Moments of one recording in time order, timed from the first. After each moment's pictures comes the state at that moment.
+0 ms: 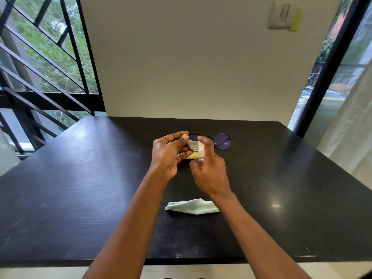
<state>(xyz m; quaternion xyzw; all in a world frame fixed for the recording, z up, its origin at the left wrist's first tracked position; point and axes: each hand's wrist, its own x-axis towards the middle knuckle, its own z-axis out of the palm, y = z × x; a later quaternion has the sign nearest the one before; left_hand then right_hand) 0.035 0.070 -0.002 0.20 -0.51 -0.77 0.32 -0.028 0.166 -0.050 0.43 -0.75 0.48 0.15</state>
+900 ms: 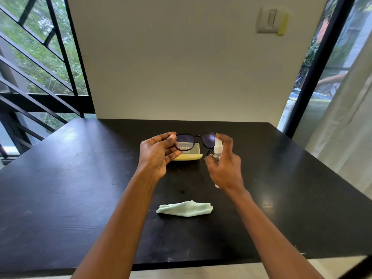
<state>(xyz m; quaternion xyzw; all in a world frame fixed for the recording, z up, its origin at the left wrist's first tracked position) 0.037 0.069 0.006 0.21 -0.49 -0.78 0.32 -0.070 0.198 -0.050 0.37 -0.75 0.52 0.19</state>
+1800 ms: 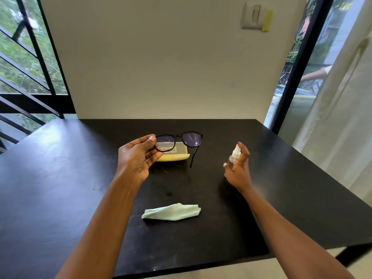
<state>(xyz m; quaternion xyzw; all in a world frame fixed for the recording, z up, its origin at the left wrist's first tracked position) 0.028 0.060 -0.001 0.26 -0.45 -0.78 0.34 -0.174 0.242 -0.116 0.32 -0.77 0.52 0.19</state>
